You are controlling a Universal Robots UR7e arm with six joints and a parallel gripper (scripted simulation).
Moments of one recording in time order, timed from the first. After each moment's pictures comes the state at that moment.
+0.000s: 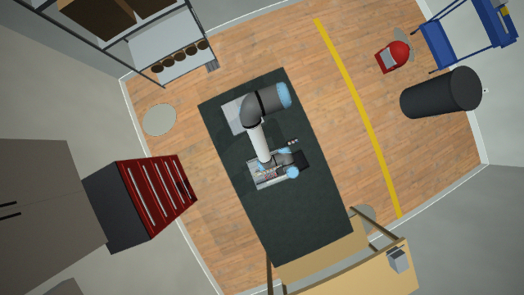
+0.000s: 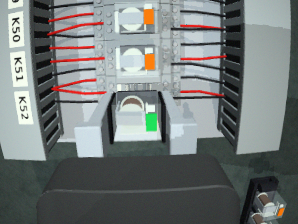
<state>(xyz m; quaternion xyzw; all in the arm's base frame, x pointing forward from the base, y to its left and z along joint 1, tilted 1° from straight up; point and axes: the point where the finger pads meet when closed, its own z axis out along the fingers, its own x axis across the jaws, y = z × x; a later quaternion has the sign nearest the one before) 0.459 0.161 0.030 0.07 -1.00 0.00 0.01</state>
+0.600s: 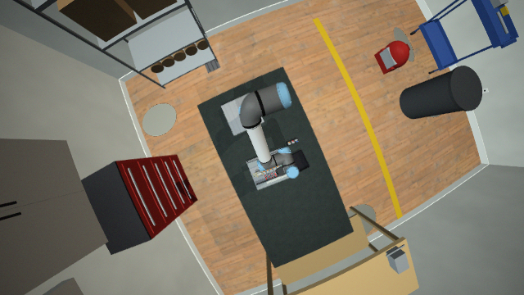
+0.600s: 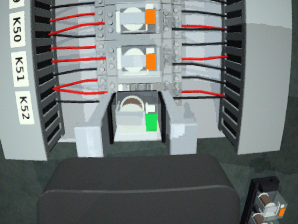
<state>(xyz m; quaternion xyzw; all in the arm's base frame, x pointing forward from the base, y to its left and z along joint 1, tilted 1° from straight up) 0.459 0.161 0.030 0.07 -1.00 0.00 0.01</state>
